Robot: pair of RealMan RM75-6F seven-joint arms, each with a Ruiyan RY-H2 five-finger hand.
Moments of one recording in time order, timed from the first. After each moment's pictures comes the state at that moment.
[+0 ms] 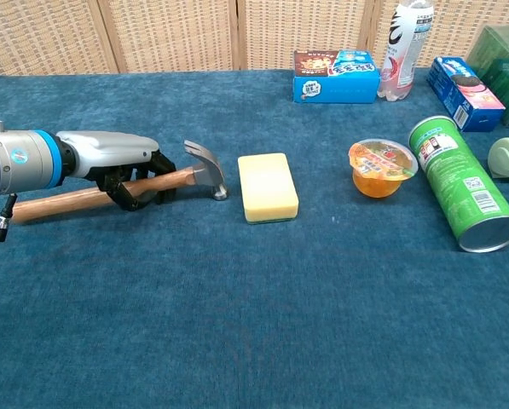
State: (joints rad) left arm -0.90 -1.49 -0.06 -1.48 0.87 0.75 0.41; right arm -0.09 -1.14 0.06 -1.46 -1.47 1.63 0.14
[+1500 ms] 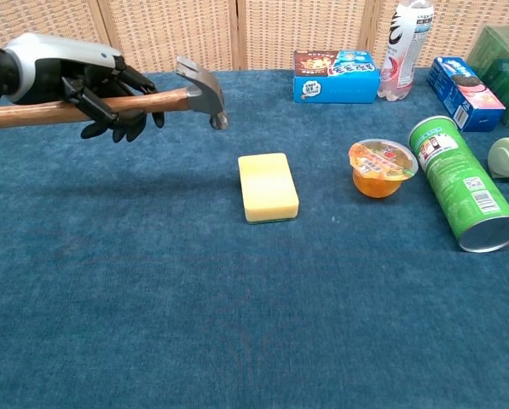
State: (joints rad) left arm -0.88 -1.19 -0.20 -1.76 0.84 0.64 -0.08; right arm -0.10 -1.17 0.06 -1.46 -1.47 1.60 0.12
